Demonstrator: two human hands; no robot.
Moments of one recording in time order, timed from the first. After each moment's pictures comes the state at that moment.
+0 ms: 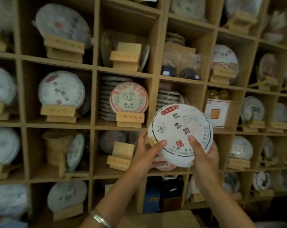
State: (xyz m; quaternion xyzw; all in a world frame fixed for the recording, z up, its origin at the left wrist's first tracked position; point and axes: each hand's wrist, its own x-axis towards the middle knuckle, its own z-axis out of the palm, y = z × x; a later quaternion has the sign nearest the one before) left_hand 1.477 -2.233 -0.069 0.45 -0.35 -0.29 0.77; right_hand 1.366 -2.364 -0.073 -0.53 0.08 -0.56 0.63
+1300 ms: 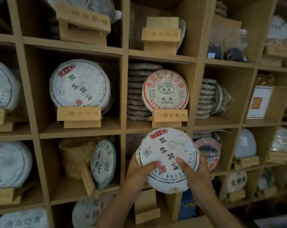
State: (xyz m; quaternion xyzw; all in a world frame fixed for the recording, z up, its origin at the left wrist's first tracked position) left_hand 1.694 -2.183 -0.159 0.47 -0.32 -0.29 0.77; right_hand 1.563 -2.312 -0.163 -0.58 0.14 -0.47 0.66
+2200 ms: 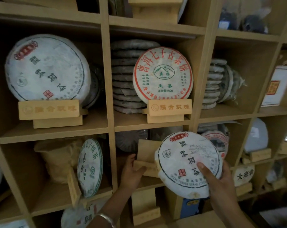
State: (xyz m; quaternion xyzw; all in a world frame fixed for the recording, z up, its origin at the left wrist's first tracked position) left_hand 1.779 -2.266 -0.249 0.71 -0.25 -0.17 0.64; right_hand 1.553 -2.386 -0.207 -0.53 0.22 -0.49 0.65
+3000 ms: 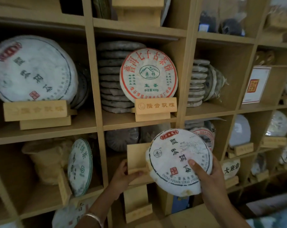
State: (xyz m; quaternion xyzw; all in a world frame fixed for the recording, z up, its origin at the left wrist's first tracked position) left_hand 1.773 -2.252 -0.258 0.69 -0.27 -0.29 0.61; right_hand 1.533 -2.380 -0.201 -0.54 0.20 -0.50 0.64
